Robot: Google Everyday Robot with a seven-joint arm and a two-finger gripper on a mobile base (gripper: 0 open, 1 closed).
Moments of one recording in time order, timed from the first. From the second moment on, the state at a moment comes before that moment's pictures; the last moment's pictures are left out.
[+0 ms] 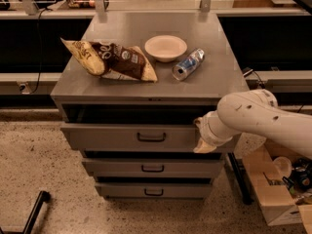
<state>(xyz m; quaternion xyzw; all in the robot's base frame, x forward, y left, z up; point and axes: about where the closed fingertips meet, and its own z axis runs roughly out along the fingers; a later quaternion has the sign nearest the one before) 0.553 -0.143 0.654 -0.71 0.67 -0.04 0.22</state>
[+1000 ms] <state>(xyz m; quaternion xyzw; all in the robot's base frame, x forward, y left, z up) 0.471 -0.116 0.705 -0.73 0.65 0.01 0.22</state>
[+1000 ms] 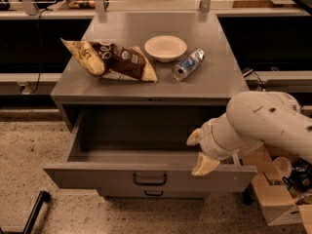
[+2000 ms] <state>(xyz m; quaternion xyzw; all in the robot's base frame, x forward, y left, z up) 0.487 -0.109 0.761 -0.73 0.64 -0.02 0.24</state>
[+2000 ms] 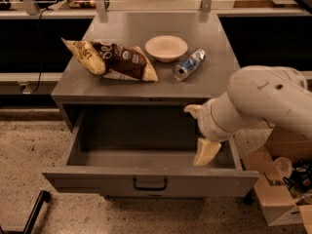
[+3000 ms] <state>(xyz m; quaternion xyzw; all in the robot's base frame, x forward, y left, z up) 0.519 -0.113 0.687 -0.72 0.67 0.00 0.18</state>
